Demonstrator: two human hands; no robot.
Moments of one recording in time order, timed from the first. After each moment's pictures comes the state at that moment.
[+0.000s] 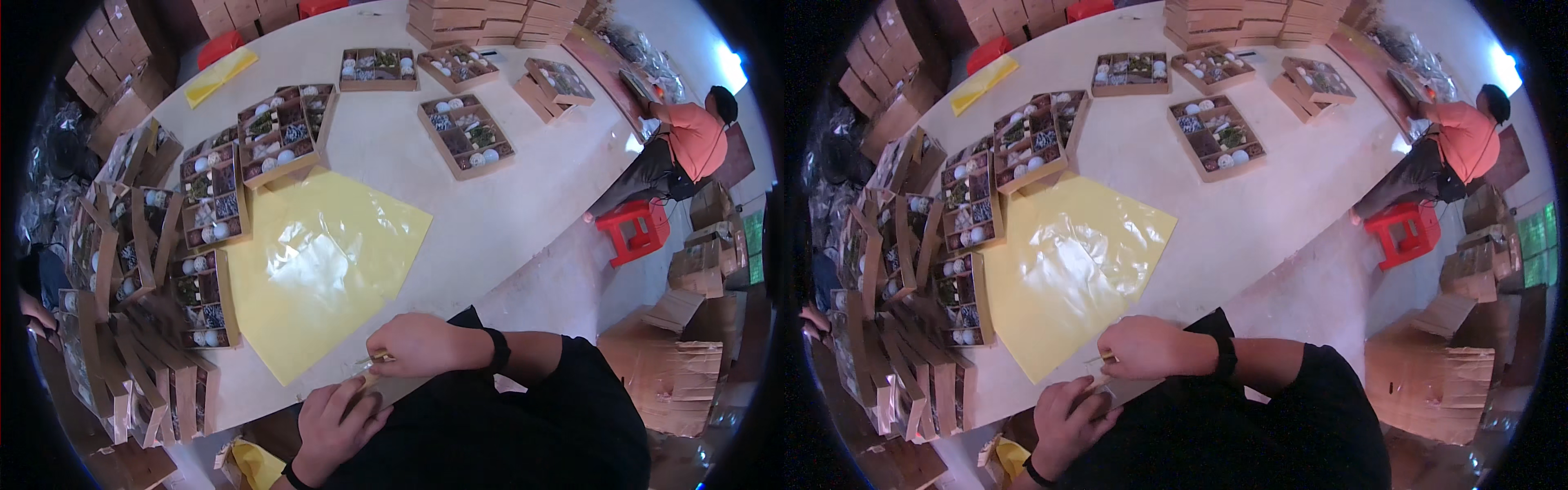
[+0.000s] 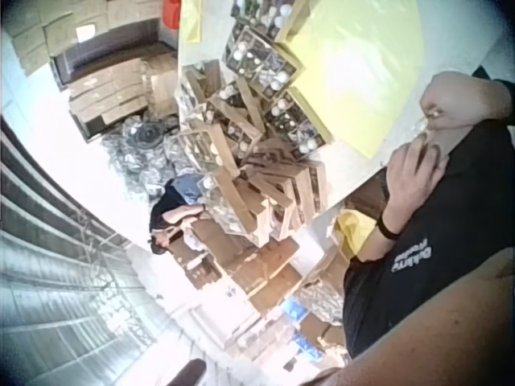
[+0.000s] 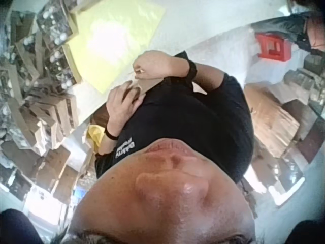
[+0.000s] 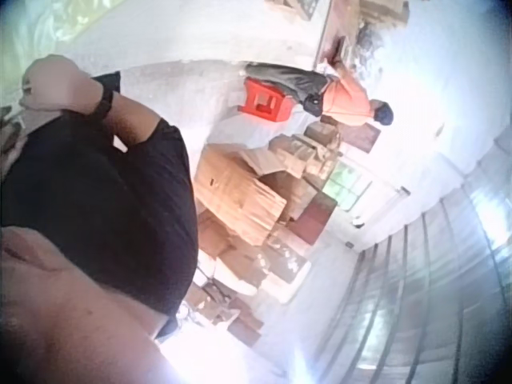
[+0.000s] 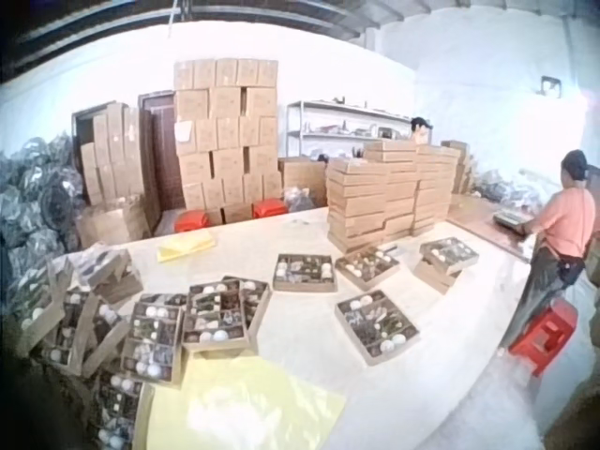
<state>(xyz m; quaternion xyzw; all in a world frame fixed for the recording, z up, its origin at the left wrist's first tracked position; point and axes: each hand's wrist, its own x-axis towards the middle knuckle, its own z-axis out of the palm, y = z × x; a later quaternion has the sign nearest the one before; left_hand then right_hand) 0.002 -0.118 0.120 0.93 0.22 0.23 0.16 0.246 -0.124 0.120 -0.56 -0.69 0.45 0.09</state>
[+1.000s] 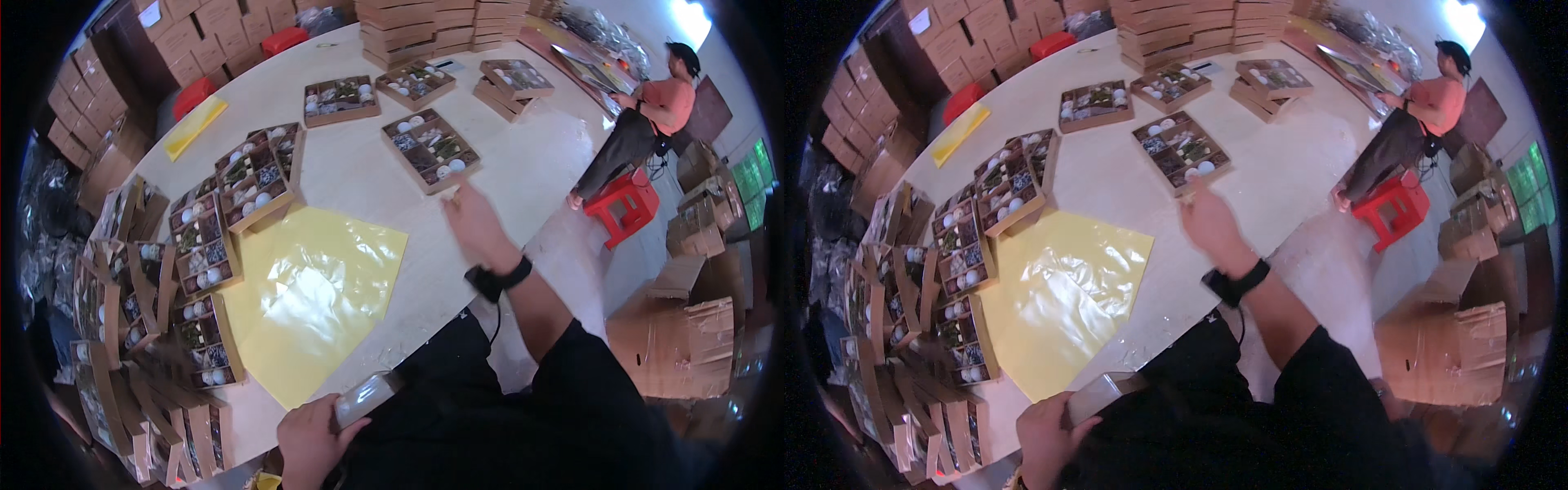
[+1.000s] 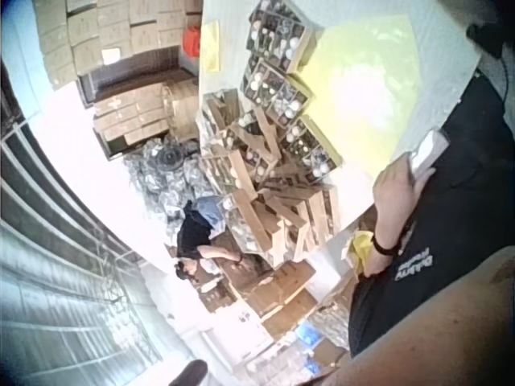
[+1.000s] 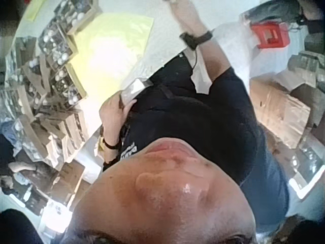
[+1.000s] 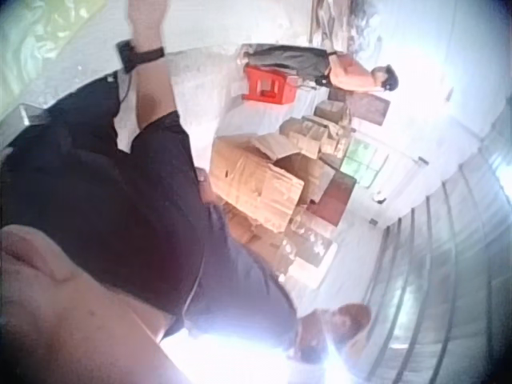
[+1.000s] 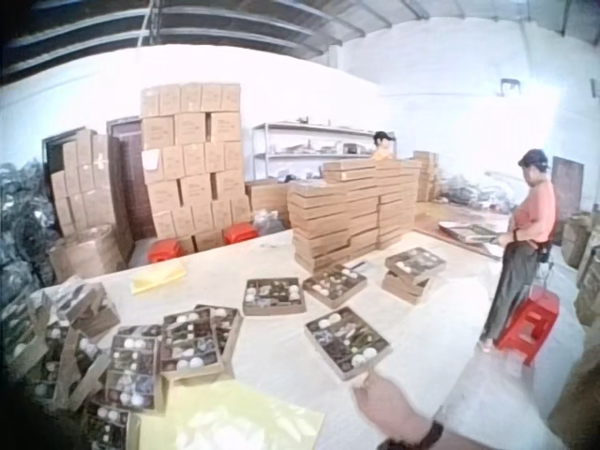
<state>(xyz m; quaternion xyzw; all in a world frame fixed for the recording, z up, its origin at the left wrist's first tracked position) -0.006 -0.096 0.147 0.92 0.33 0.06 0.20 0.417 -0.100 0.076 -0.85 -0.41 0.06 0.33</state>
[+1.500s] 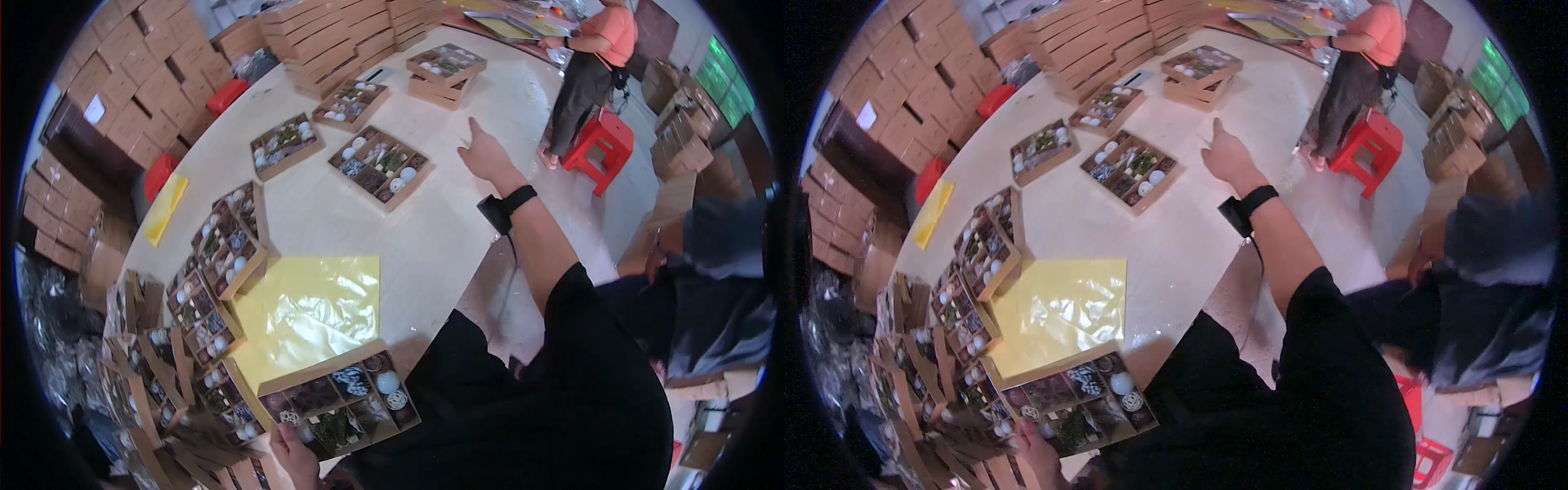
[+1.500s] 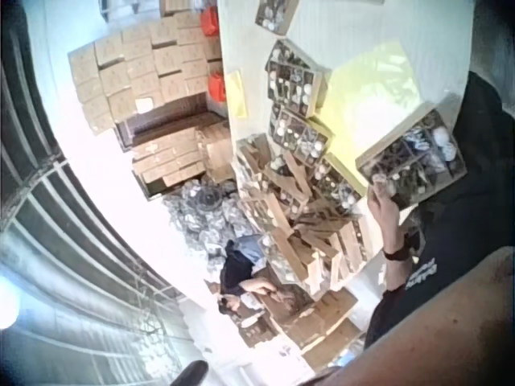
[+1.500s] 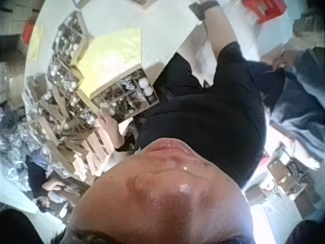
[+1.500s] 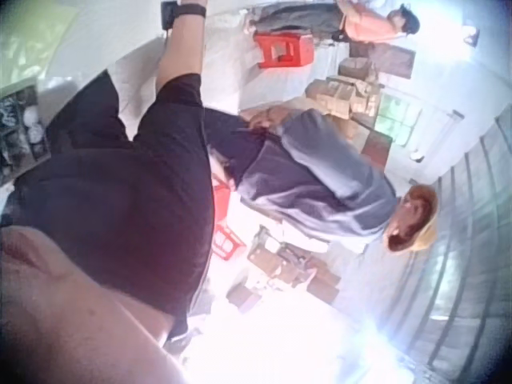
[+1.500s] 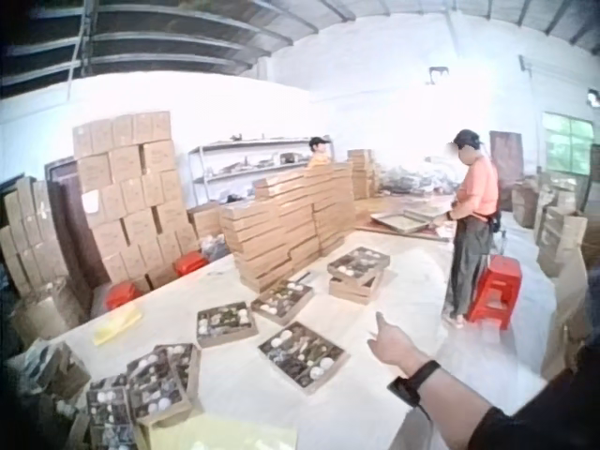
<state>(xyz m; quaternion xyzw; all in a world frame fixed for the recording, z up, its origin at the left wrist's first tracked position) -0.054 -0.042 0.081 0.66 0.54 0.25 0.46 0.578 -0.147 0.089 -0.93 -0.28 -0.01 0.25</state>
